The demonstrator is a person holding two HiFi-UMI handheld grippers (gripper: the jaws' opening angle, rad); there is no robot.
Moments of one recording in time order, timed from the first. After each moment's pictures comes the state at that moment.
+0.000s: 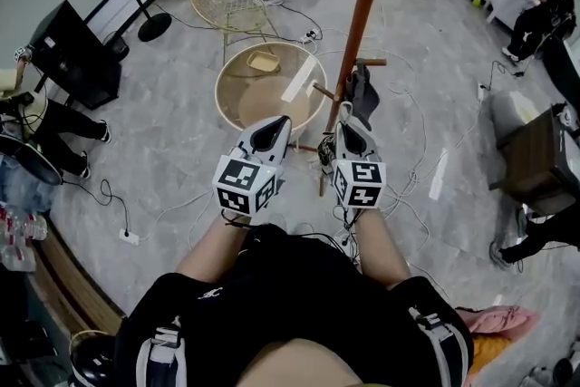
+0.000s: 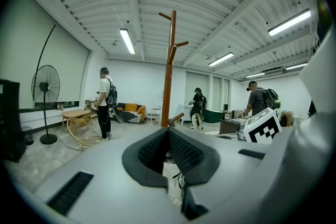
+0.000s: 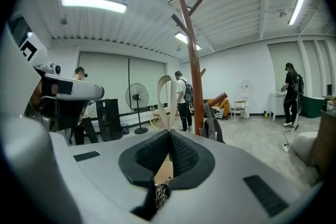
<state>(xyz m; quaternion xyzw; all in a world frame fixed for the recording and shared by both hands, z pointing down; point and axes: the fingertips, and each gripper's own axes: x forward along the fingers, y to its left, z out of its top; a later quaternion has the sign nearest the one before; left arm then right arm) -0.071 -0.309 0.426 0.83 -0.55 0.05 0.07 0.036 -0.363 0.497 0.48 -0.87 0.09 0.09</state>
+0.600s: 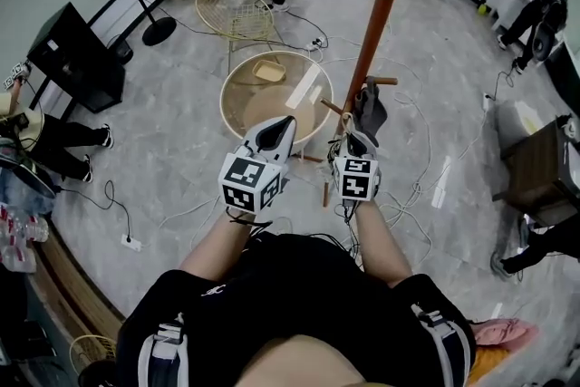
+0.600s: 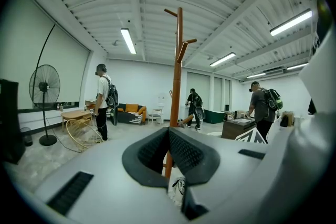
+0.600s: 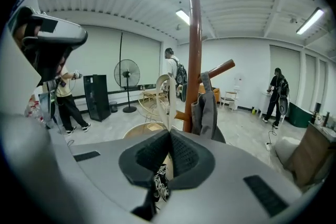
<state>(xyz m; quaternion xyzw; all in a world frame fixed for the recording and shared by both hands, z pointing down) -0.096 -0.366 0.428 0.83 -0.55 0.05 0.07 0.025 -0.437 0.577 0.51 -0.83 0.09 0.20</state>
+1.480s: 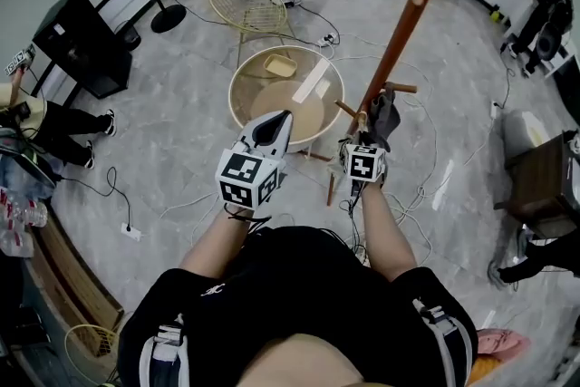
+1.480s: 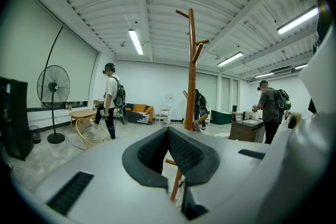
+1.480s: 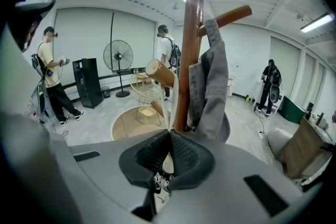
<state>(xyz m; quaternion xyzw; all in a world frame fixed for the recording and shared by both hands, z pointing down) -0.150 -0.381 0.436 0.81 -0.58 0.04 0.08 0.020 -0.495 0.659 0.53 -0.79 0.14 0.28</state>
